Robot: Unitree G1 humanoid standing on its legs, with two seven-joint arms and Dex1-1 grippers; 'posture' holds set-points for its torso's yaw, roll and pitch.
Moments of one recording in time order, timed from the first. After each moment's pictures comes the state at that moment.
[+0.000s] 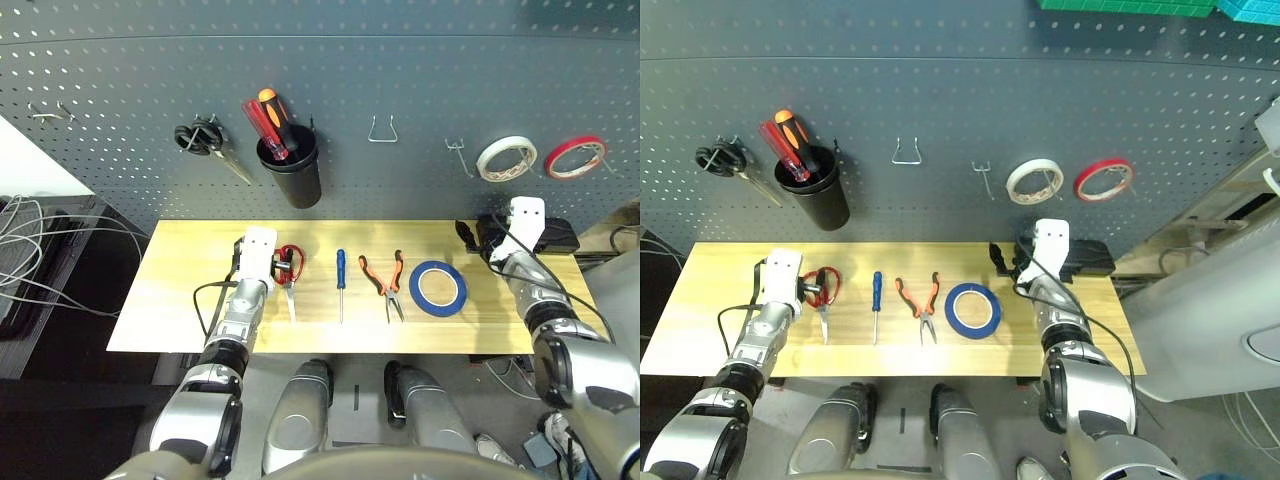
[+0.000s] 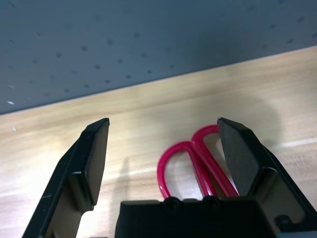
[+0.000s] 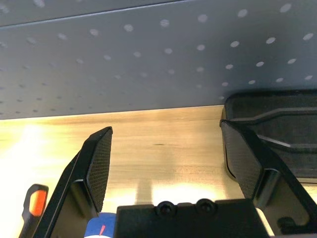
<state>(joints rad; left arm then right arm) -0.38 0.23 0.04 0.84 0.07 -0.21 0.02 -0.65 -0.35 -0.26 1.23 0.14 -0.25 0.45</state>
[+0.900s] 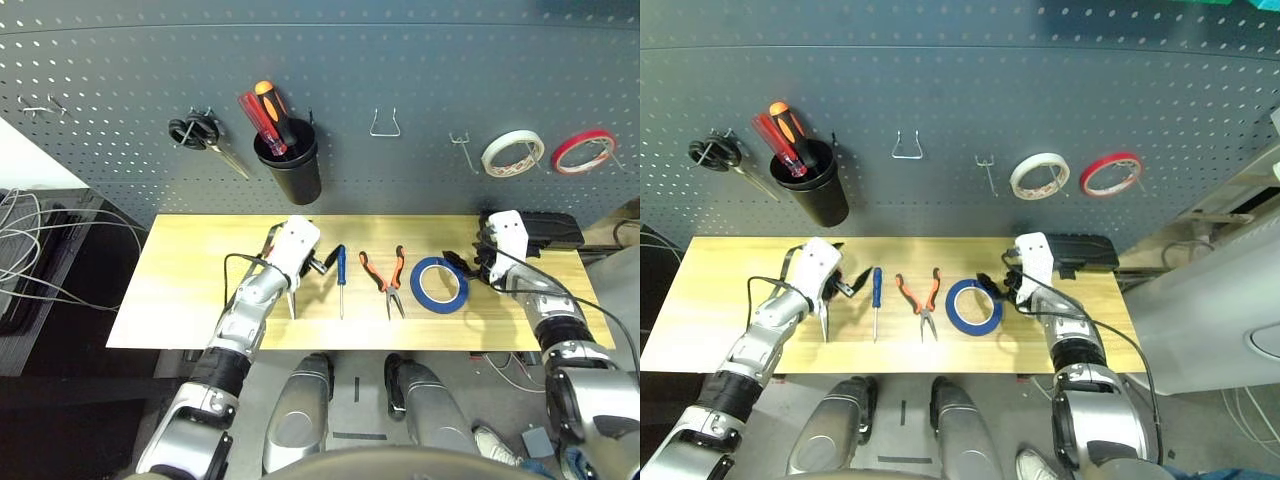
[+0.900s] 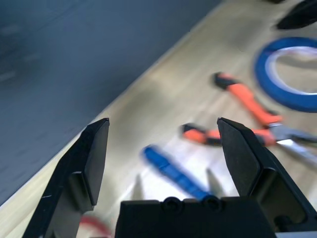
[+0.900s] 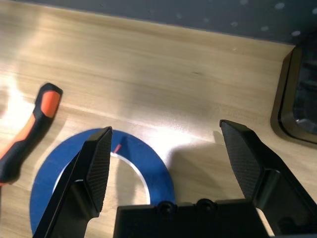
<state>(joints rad) -0.30 0.24 -0.26 0.37 0.13 -0.07 -0.45 -0.51 -0.38 -0.06 0.90 0.04 0.13 0.54</state>
